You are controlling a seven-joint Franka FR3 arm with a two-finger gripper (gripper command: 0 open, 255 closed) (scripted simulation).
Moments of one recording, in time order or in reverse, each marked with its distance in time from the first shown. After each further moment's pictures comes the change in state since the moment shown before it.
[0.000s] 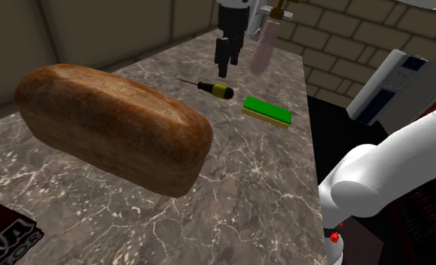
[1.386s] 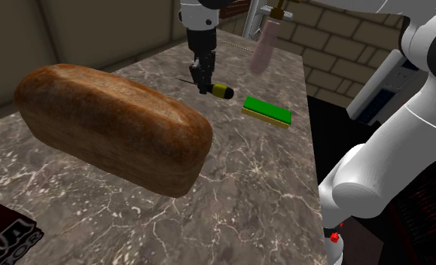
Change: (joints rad) arm 0.038 0.217 0.060 0.091 -0.023 0.018 0.025
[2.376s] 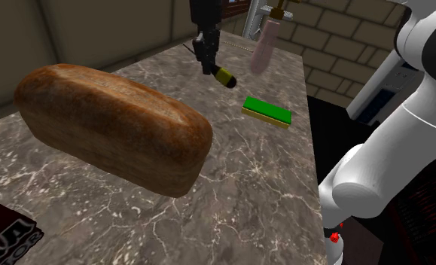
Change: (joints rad) arm 0.003 0.021 0.004 0.185 -0.006 -0.165 -0.009
